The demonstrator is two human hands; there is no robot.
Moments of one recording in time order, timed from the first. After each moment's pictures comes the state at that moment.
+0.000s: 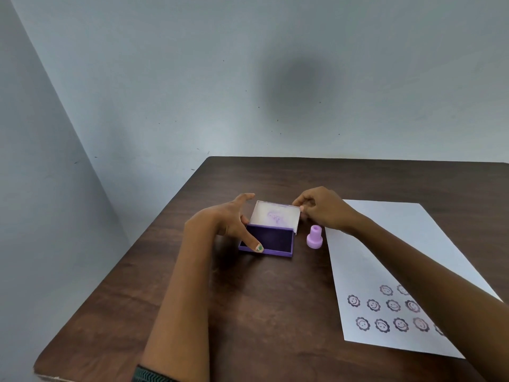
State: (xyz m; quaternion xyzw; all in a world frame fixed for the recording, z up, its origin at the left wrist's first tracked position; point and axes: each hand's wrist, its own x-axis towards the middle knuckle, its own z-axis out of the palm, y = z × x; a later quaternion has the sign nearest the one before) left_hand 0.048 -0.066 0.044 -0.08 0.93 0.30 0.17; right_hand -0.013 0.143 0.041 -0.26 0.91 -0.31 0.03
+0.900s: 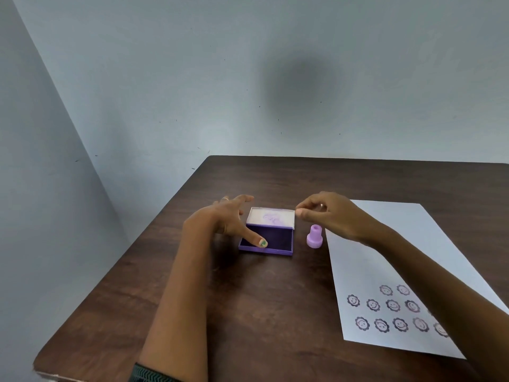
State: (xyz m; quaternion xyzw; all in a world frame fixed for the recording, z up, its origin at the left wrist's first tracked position) left_hand 0.048 -0.069 0.041 -0.07 0.96 0.25 0.13; right_hand 0.008 0.167 0.044 -0.32 0.89 -0.33 0.02
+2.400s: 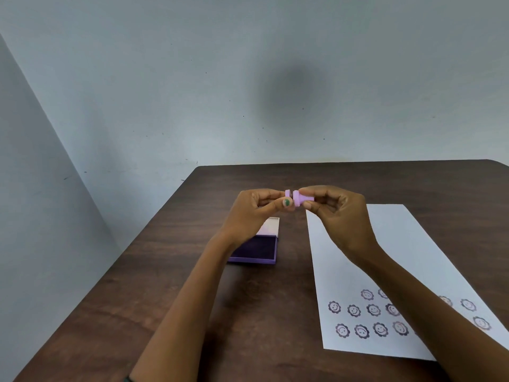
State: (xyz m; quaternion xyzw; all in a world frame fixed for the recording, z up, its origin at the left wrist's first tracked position) left_hand 0.041 0.011 0.043 0.12 0.82 0.54 -0.16; right_hand 0.022 0.185 0.036 -0.26 0.74 -0.59 -0.19
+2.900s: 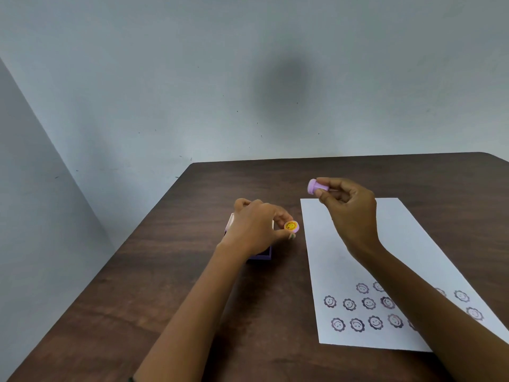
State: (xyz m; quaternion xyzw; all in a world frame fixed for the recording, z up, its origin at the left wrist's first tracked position) left_hand 0.040 0.021 0.024 0.12 0.97 0.16 -0.15; right_hand 0.011 0.194 0.028 -0.14 0.74 -0.60 -0.27
